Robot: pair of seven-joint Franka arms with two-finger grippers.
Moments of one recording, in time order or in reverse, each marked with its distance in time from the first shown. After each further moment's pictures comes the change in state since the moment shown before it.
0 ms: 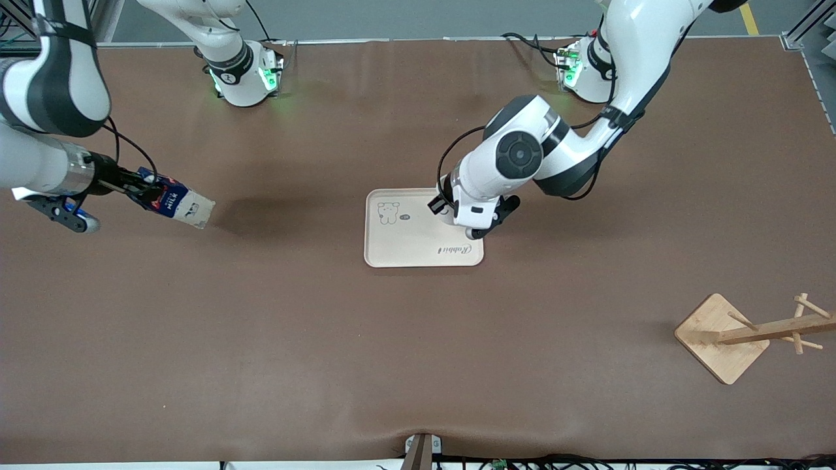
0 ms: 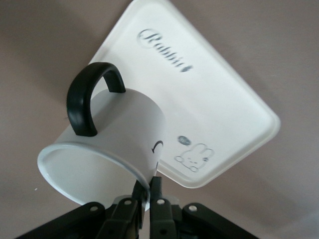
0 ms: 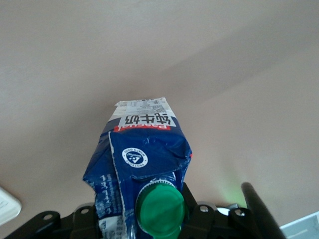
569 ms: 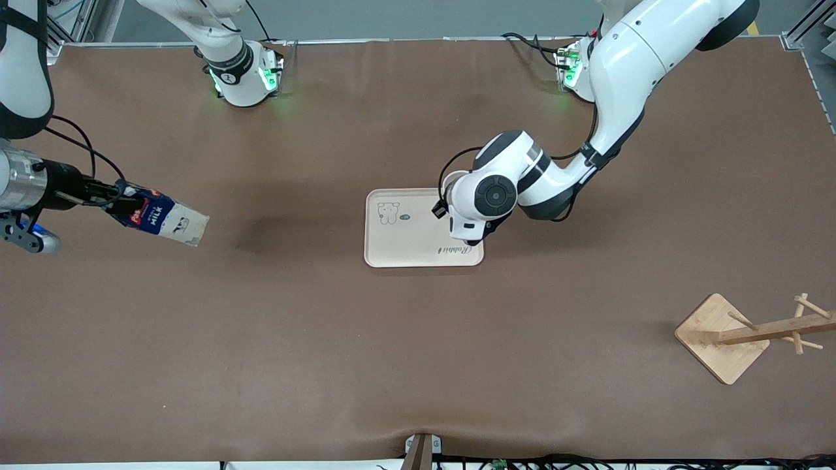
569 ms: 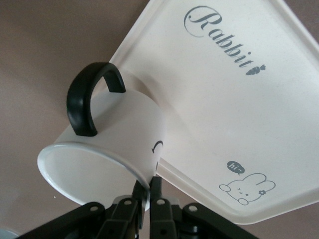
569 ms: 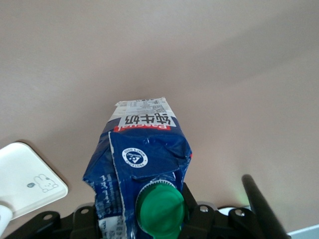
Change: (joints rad) left arm -0.018 0.145 0.008 0.006 0.061 -0.033 -0.023; right arm 0.017 0.143 0.007 0.340 0.065 -0.133 -0.016
